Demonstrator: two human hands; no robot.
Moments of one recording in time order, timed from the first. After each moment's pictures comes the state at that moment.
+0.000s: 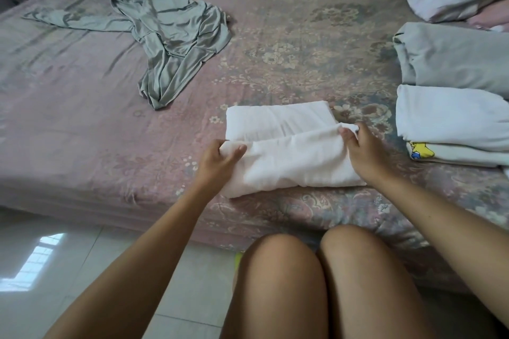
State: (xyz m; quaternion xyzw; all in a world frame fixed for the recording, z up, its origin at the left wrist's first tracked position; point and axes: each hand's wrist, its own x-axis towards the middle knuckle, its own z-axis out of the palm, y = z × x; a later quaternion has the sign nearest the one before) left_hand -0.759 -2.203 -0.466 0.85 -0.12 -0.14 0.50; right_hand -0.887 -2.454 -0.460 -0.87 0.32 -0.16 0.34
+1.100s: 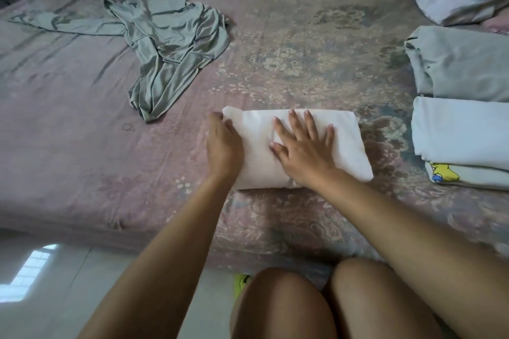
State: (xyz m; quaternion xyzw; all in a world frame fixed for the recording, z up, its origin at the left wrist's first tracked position) left_hand -0.707 -2.267 -0.455 0.86 -0.07 -0.01 0.51; right_hand -0.795 -2.397 -0.460 -0.98 0.19 0.03 0.09
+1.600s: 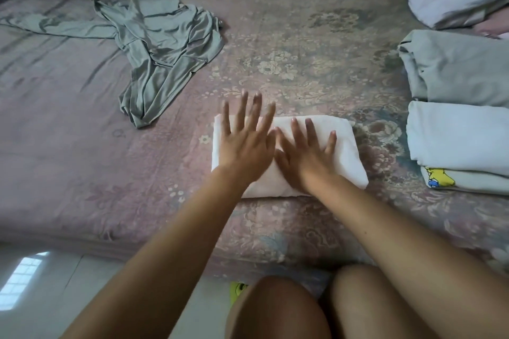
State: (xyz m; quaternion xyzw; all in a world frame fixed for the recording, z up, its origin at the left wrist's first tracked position) left_hand -0.712 -2.290 -0.455 0.92 -0.37 0.13 0.05; right_hand -0.793 -2.411 -0.474 -0.98 0.20 0.06 0.04
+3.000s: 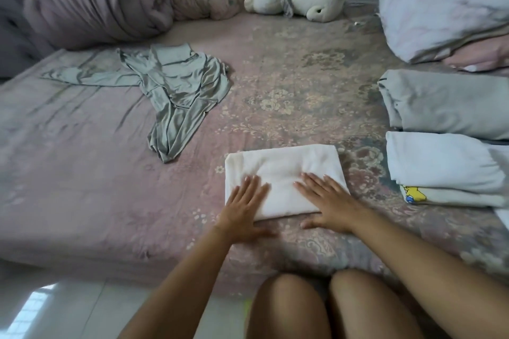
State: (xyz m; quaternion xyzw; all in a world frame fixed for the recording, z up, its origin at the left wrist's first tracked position) left_hand -0.725 -2.220 -0.509 0.85 -0.51 -0.04 0.13; right_hand -0.861 -2.445 -0.467 -0.99 0.04 0.14 0.01
